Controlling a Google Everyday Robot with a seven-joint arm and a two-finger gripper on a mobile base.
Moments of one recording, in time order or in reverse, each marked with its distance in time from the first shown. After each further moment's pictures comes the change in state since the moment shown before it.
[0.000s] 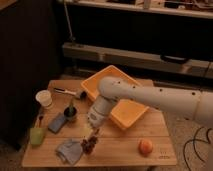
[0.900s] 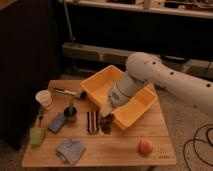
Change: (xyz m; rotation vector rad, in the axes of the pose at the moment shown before) arm 0.025 -0.011 -0.130 0.202 -0.271 0.025
